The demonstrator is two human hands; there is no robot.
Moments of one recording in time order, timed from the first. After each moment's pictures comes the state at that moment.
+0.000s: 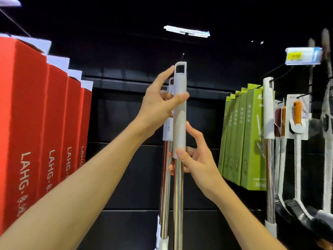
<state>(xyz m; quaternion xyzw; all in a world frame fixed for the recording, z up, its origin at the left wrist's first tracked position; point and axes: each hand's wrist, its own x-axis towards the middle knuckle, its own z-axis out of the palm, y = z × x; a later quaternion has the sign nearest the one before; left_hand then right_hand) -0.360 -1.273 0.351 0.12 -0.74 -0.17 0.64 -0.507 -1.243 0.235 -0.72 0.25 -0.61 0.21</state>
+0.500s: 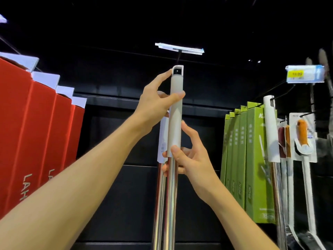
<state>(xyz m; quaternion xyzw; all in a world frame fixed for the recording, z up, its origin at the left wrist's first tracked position) -0.377 -1.307 0.406 0.14 -0.74 -0.13 0.65 -0.521 -1.277 0.287 -0.73 0.22 -0.61 0.22</state>
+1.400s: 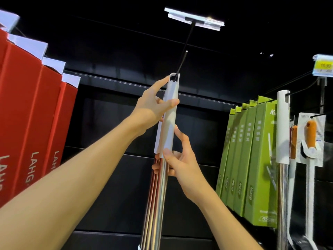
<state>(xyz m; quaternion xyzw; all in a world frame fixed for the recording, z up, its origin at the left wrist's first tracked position) -0.379 -1.375 0.384 0.24 -0.72 -0.15 0.63 -0.517 -1.332 0.268 -0.72 0.30 -0.58 0.24</state>
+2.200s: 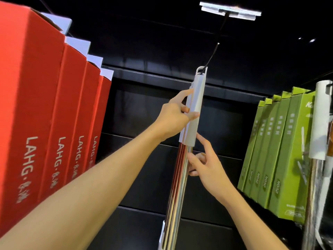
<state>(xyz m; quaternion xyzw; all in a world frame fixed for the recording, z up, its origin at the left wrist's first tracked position) -0.363 -1.352 0.340 0.31 -0.74 -0.11 0.58 -0.521 -1.333 0.235 -0.73 0.40 -0.54 0.15</state>
